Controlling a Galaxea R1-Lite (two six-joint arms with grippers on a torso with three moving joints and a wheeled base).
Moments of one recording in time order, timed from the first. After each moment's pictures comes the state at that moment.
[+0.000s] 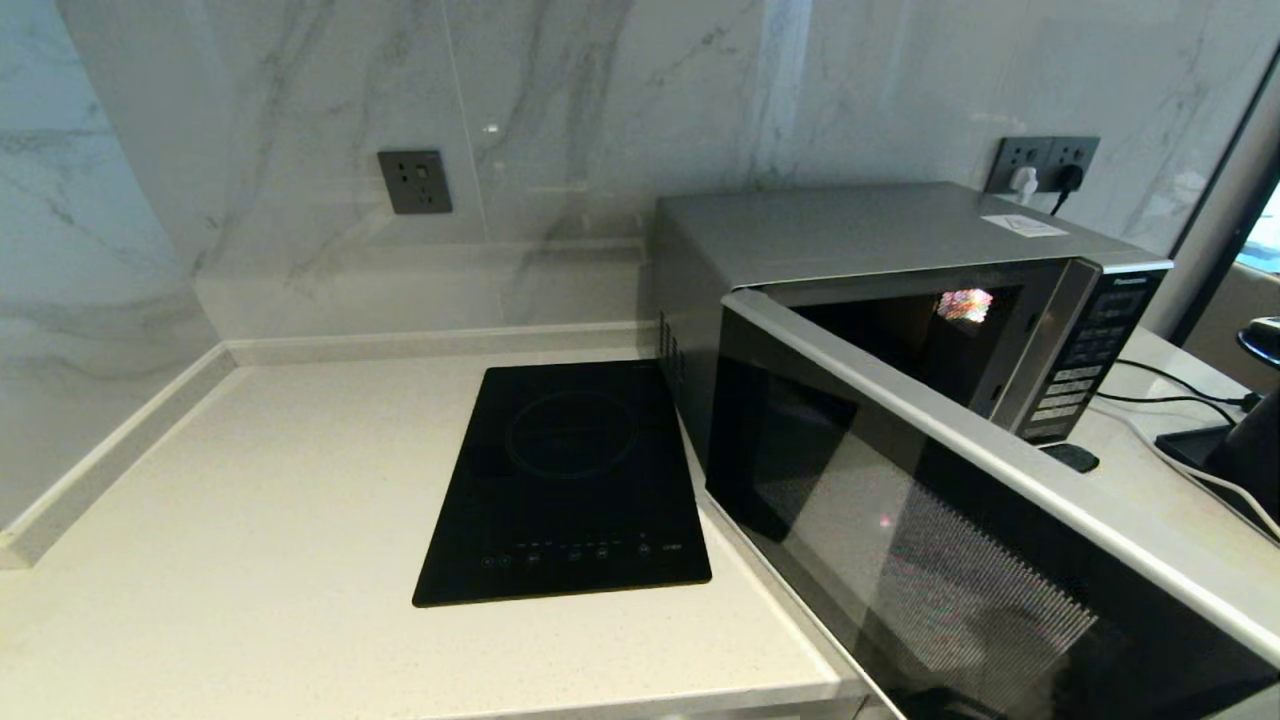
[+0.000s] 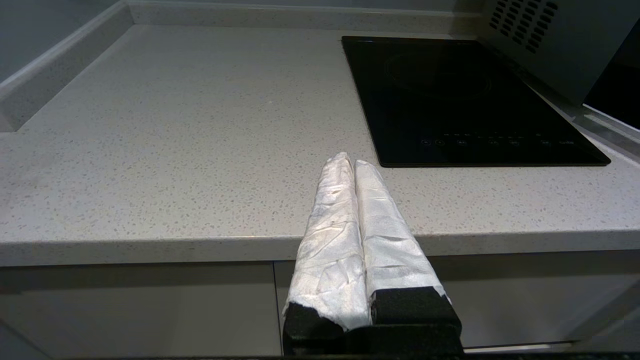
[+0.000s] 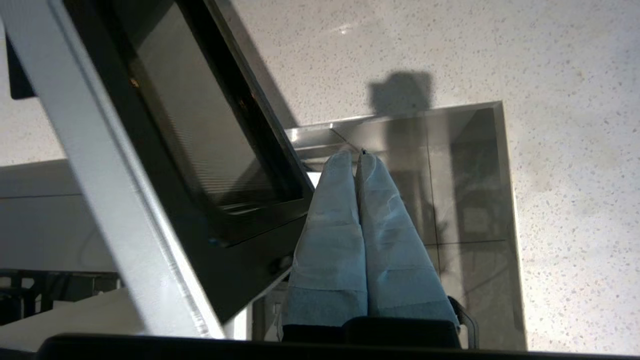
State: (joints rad) left arm 0.00 0.00 0.00 -0.01 0.02 -0.07; right arm 0.20 1.13 -1.32 0.96 -0.03 0.34
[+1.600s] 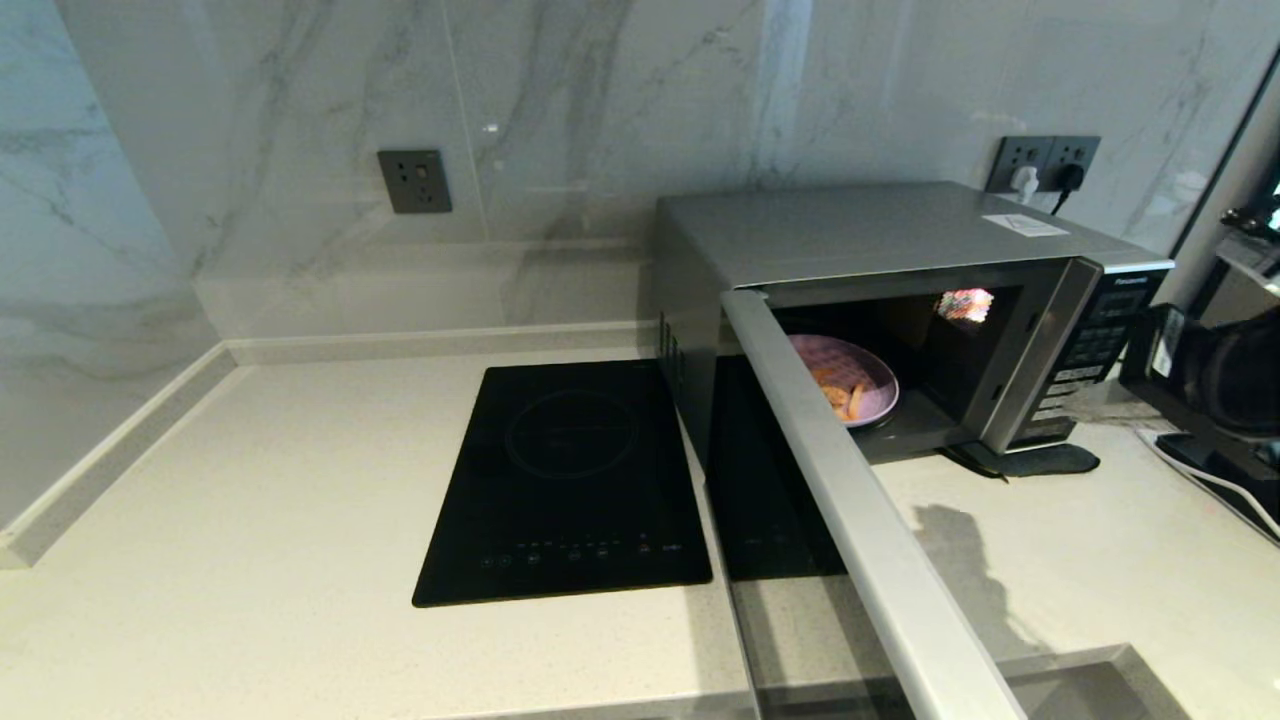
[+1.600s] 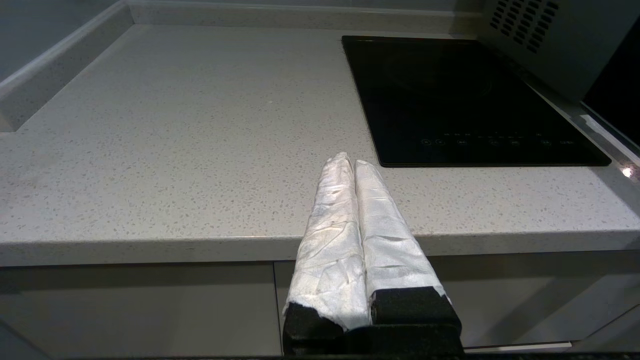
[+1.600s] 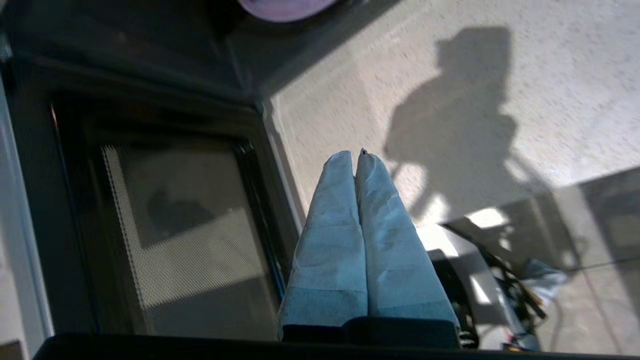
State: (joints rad) left arm 0.00 0.00 0.00 -0.01 0.02 -0.07; right arm 0.20 1.45 -1.33 0.59 -0.01 0.70
